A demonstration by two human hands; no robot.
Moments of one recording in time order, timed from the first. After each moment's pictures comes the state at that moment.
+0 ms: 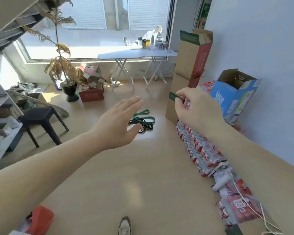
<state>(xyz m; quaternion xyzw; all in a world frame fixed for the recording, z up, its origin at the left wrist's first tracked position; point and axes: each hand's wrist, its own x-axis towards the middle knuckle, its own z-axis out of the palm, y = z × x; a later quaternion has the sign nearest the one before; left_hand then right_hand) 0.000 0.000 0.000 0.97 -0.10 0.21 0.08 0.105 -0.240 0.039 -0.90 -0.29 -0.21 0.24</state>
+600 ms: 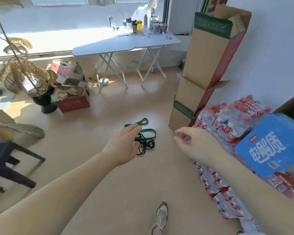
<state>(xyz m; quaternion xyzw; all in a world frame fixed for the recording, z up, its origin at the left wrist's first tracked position) 0.562 0.203 -0.130 0.99 0.00 -0.01 0.17 0.620 -0.062 -0.083 -0.95 -0.21 0.09 0.23</state>
